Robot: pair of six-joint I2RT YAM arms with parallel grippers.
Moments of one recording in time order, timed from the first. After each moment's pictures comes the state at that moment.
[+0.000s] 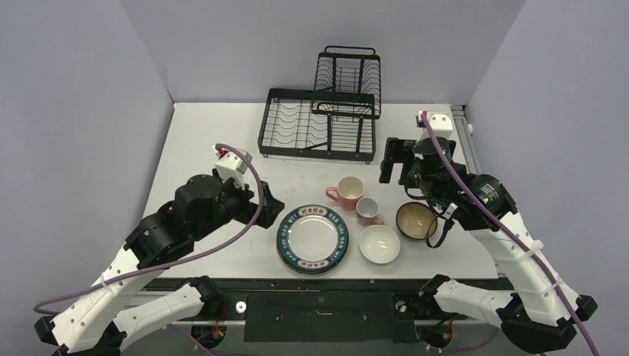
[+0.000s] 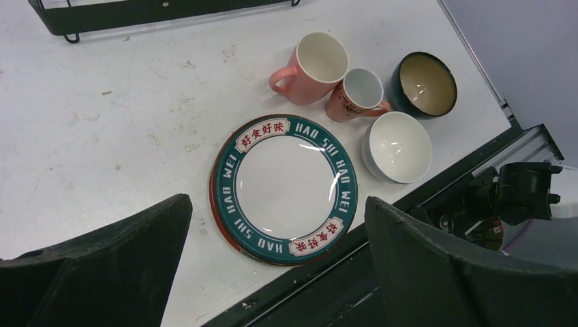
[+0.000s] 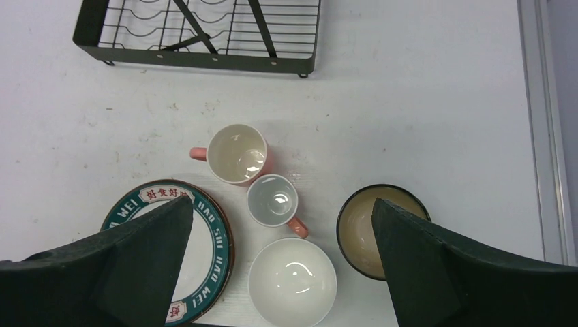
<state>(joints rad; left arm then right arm) -0.83 0.79 1.14 -0.78 -0.15 -0.43 0.66 1.05 1.44 -1.01 0.46 0.45</state>
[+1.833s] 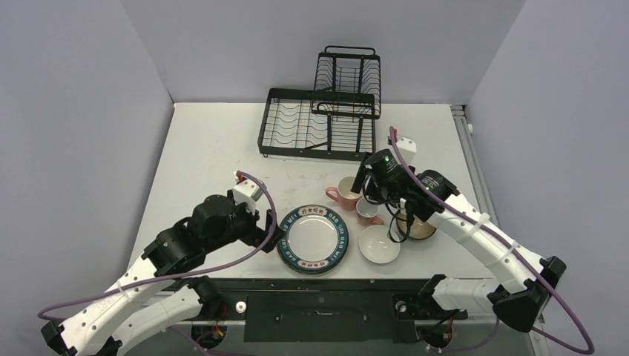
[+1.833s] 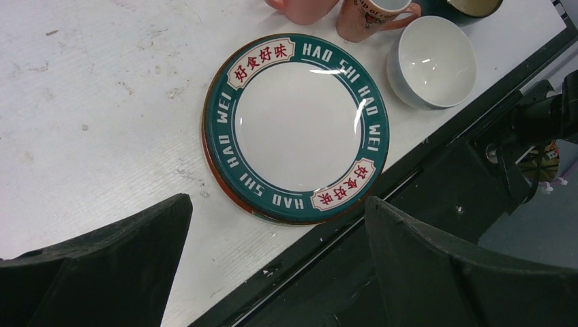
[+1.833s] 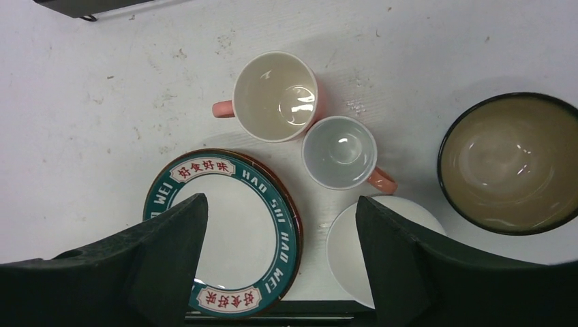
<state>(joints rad) -0.83 0.68 0.84 -0.70 -0.04 -0.35 0.76 1.19 1.28 -0.96 0.44 0.84</state>
